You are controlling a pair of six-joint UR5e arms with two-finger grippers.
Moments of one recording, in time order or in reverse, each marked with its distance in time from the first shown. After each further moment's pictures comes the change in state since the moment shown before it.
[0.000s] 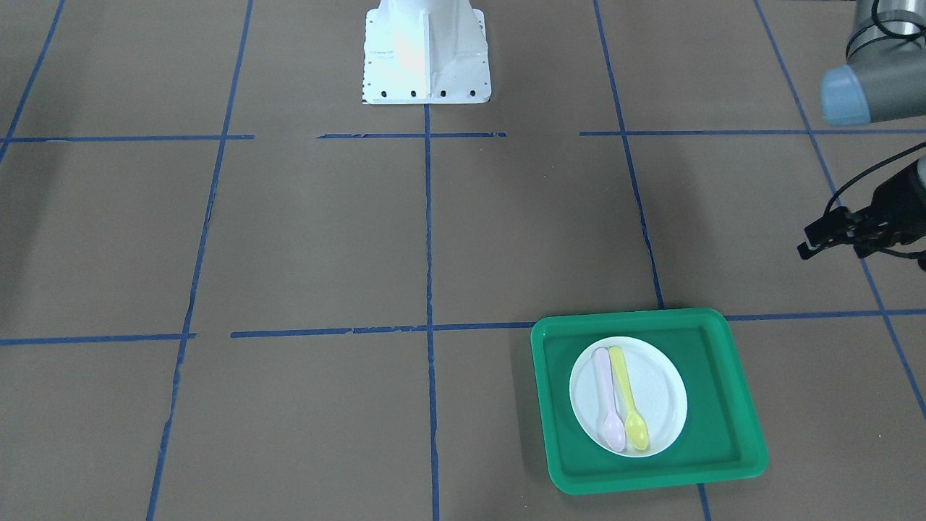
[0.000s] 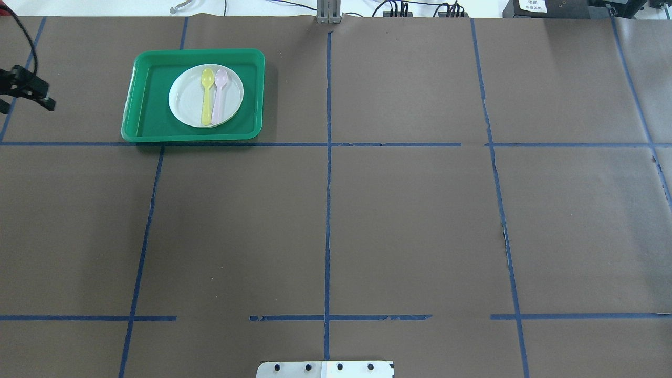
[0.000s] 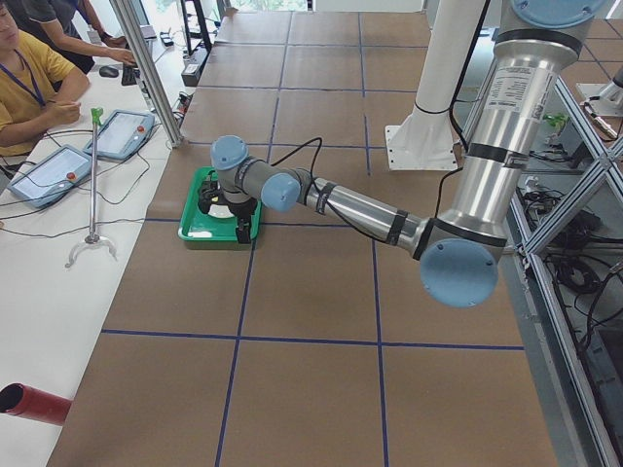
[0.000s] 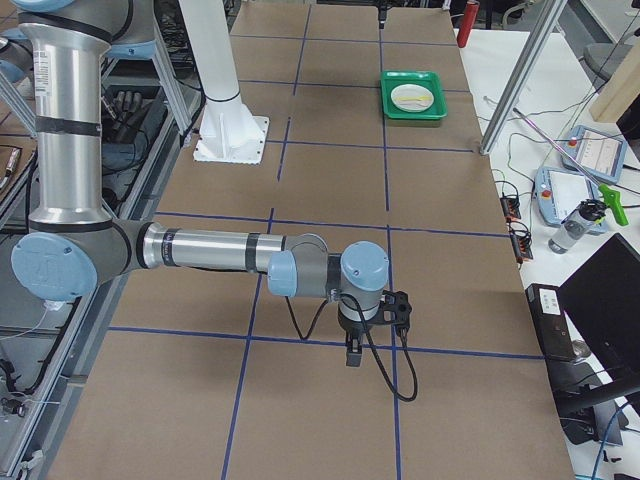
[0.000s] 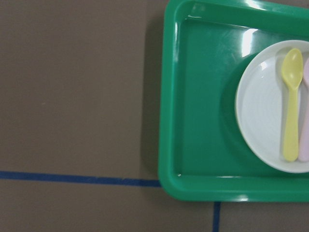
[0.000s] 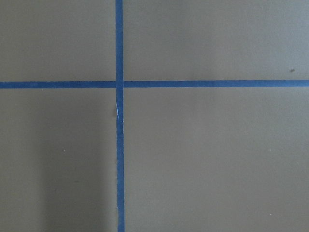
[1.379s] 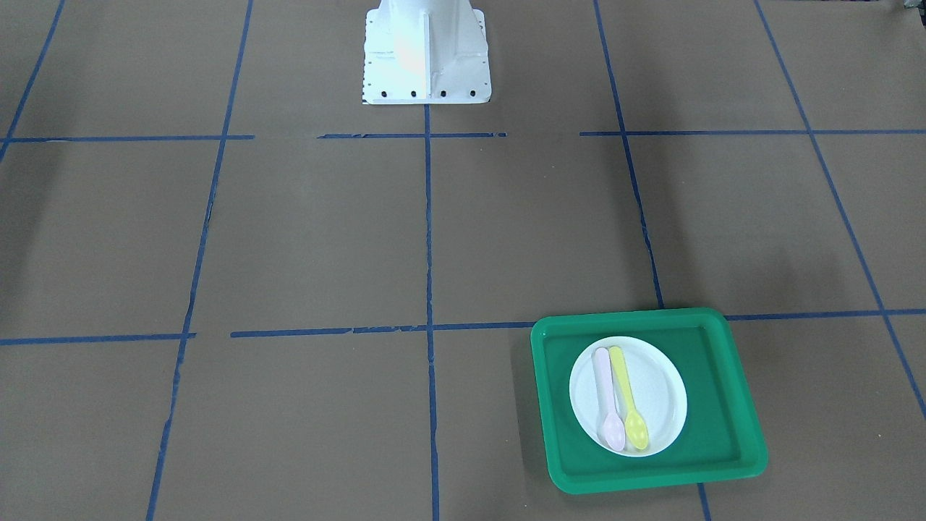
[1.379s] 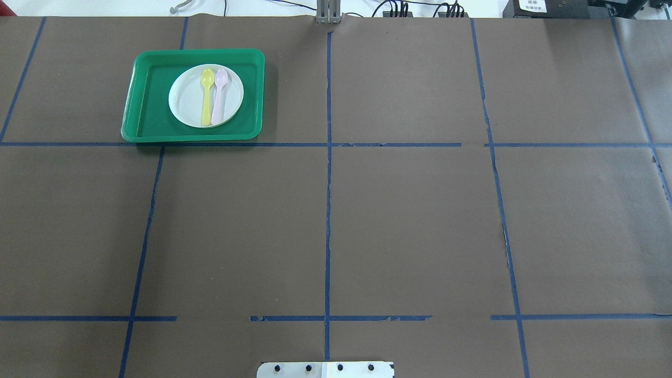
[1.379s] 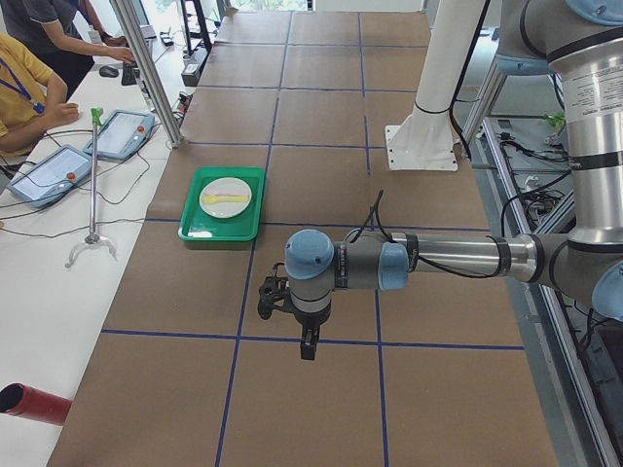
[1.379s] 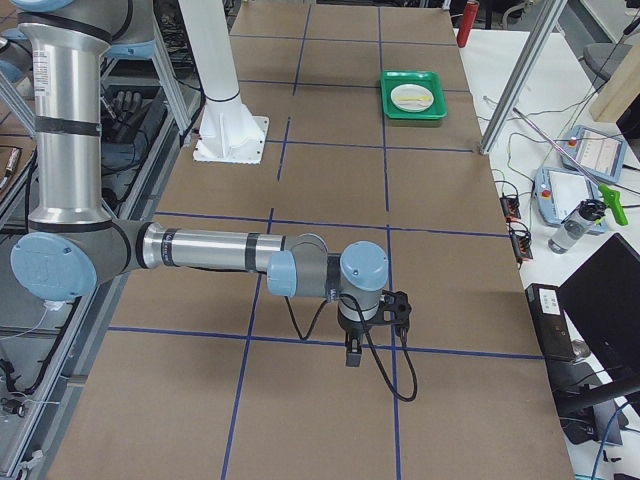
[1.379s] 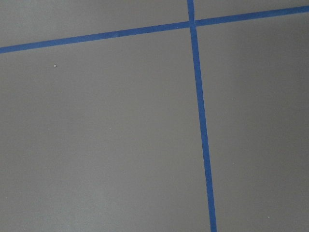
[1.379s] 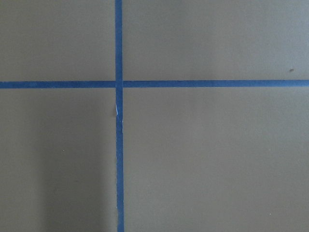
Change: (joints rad) left arm -0.307 0.406 -0.093 0.081 0.061 0.584; right arm 0.000 0.000 0.000 0.000 -0.001 0.000
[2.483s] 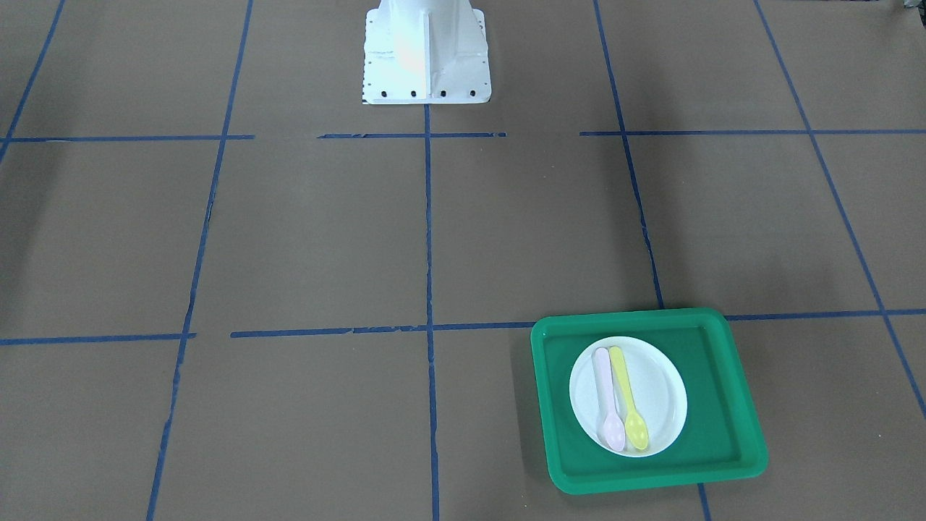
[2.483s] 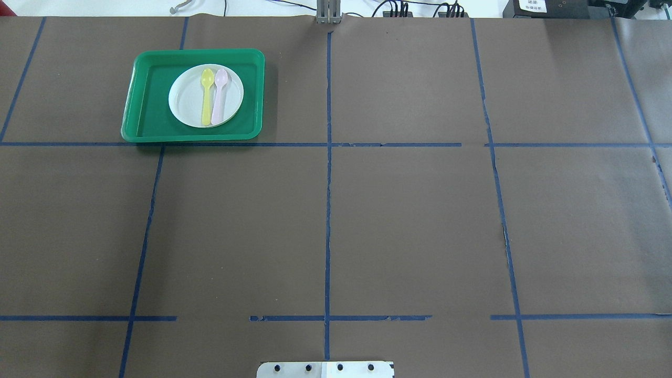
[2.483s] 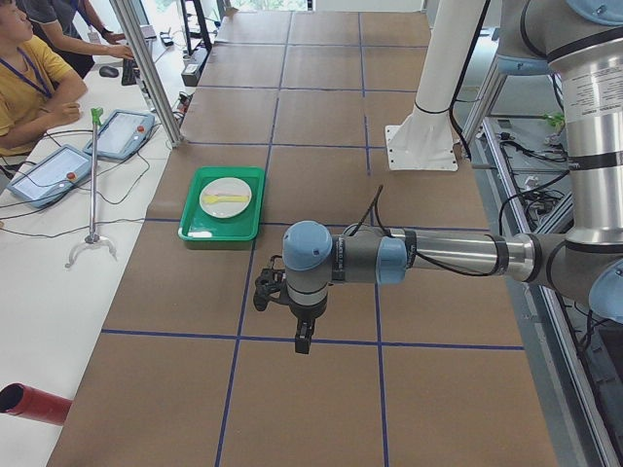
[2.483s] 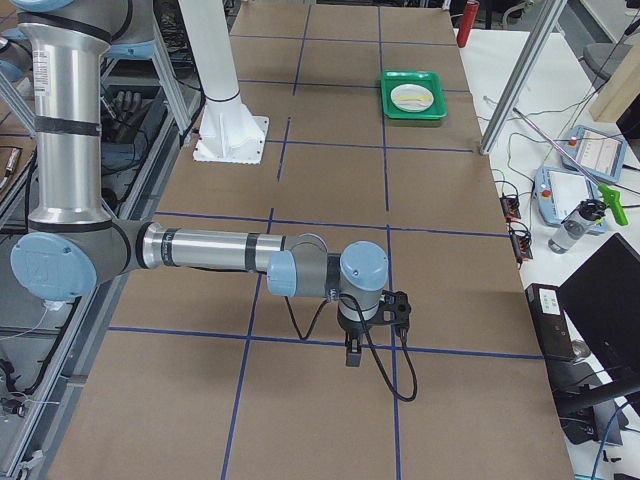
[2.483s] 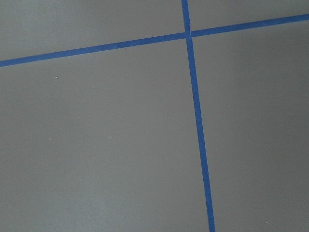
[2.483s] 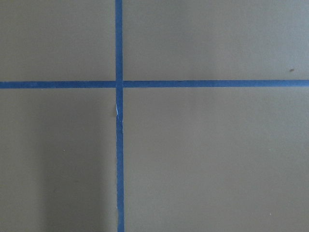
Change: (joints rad) left arm -0.003 -0.012 -0.014 -0.003 0.000 0.000; right arm 0.000 0.000 0.000 0.000 0.001 0.000
